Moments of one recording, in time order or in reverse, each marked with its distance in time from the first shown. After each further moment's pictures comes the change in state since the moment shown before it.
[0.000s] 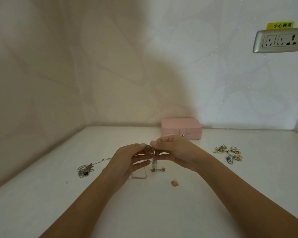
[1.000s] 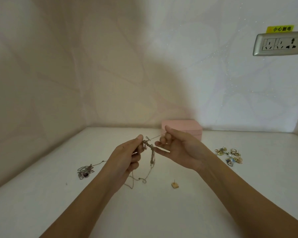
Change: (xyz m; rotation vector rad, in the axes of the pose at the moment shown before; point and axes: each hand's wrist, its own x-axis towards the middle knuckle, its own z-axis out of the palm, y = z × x) left_hand -0.013 0.019 0.006 0.054 0.033 0.050; right_hand -0.006 -0.014 0.001 0.505 0.082 -0.024
